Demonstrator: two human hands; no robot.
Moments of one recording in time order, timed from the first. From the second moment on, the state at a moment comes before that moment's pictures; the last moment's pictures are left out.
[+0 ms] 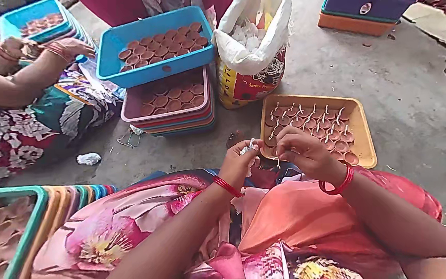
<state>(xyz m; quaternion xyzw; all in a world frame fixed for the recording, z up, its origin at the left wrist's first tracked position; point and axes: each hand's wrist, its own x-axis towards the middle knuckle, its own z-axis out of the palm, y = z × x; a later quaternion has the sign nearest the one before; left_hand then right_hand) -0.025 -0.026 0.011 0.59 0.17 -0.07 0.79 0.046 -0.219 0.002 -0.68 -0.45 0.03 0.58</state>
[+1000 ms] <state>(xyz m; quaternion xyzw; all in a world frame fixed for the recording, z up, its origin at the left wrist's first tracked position) -0.031 -0.026 0.013 0.76 -0.04 -0.07 0.64 0.045 -0.218 -0.002 -0.67 -0.35 0.13 0.64</state>
